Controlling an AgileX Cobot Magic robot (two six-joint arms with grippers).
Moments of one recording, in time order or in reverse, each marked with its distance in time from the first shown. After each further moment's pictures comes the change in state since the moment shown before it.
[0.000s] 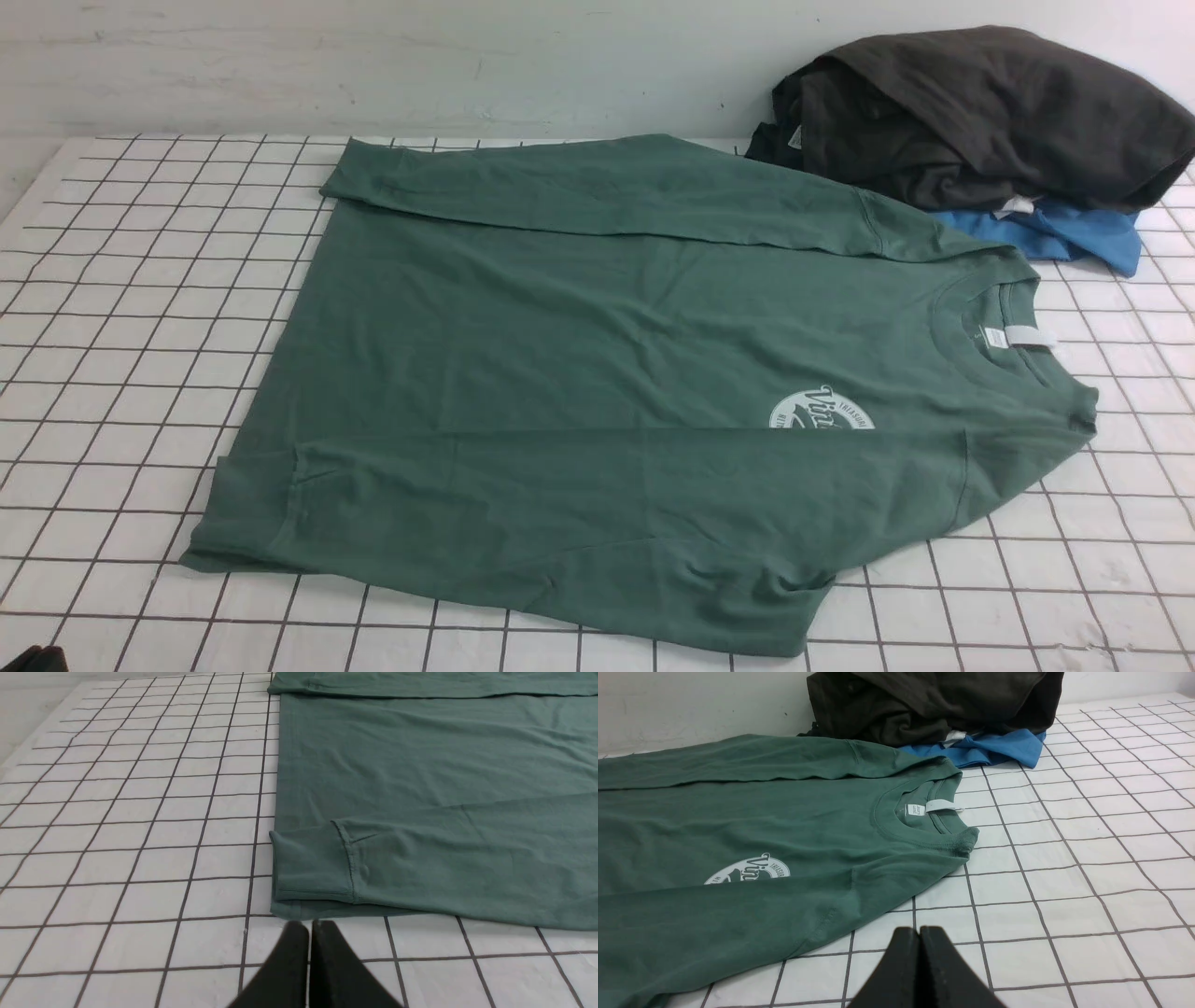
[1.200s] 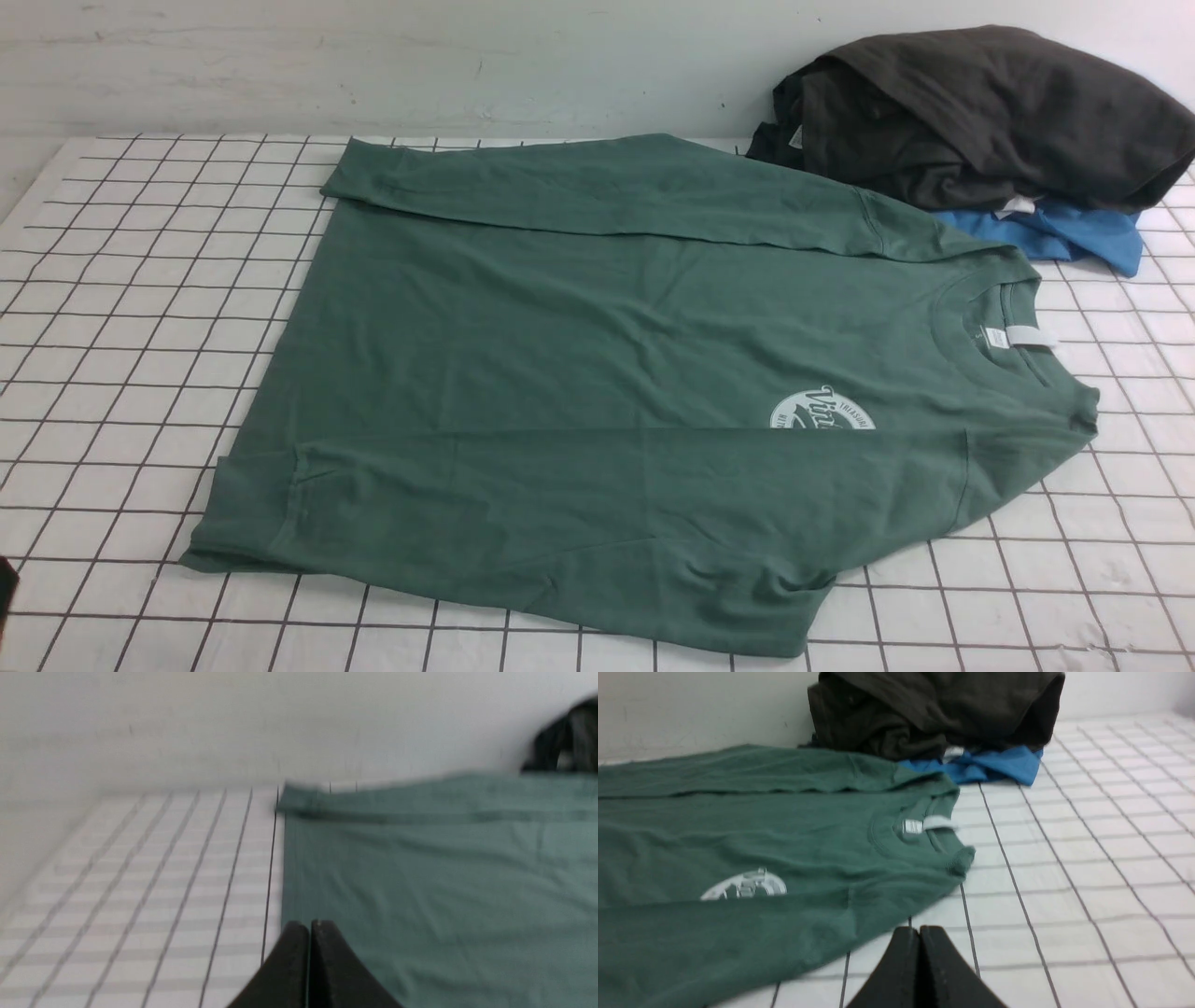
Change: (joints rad) right arm 0.000 0.000 0.004 -0.034 -0.088 0.004; left arm 0.000 0.000 0.006 0.000 -0.337 0.000
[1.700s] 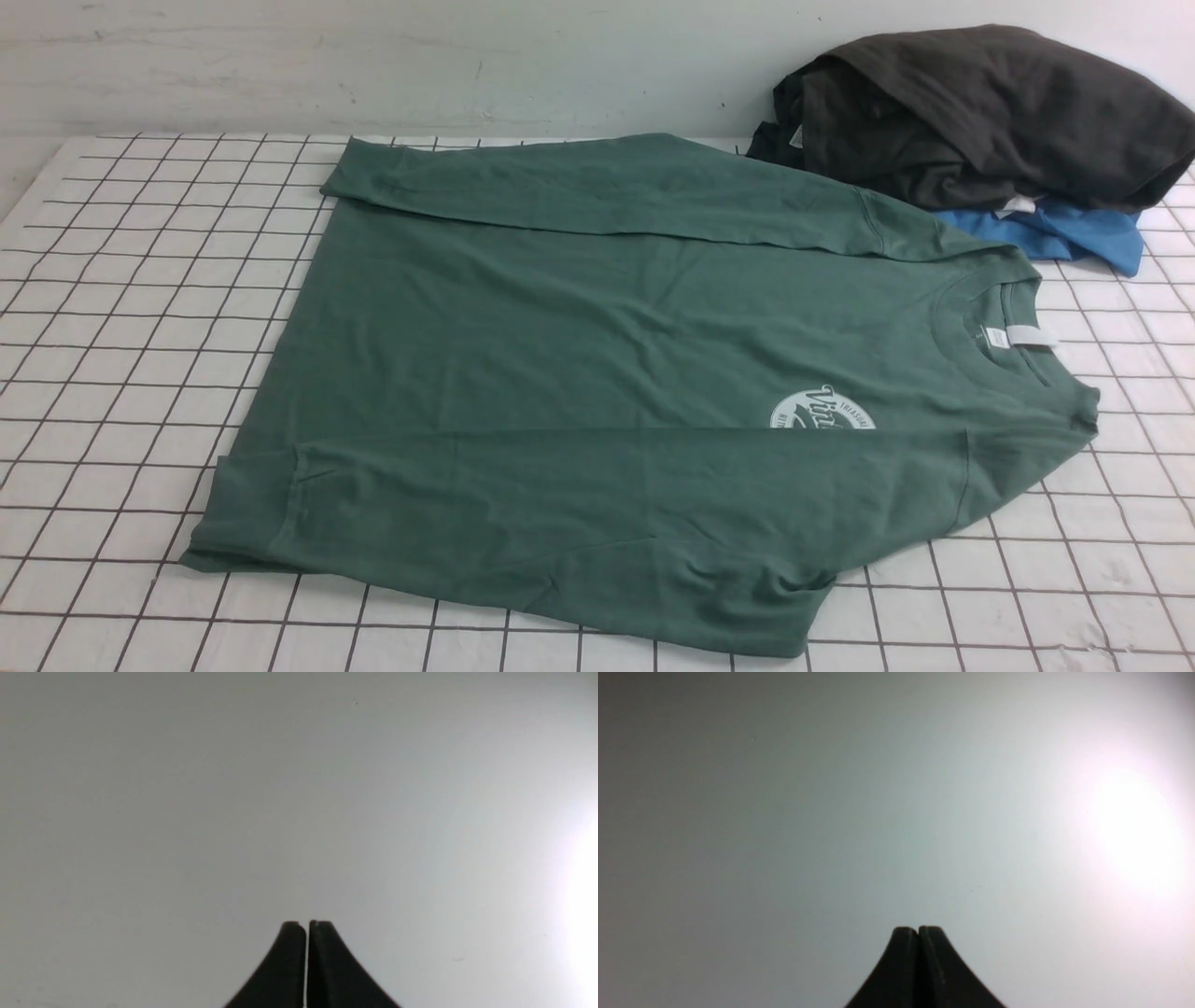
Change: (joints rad) right arm 0.000 0.000 -0.039 -0.001 -0.822 0.130; left arm 0.000 0.039 -0.175 -0.059 -0.477 -0.199
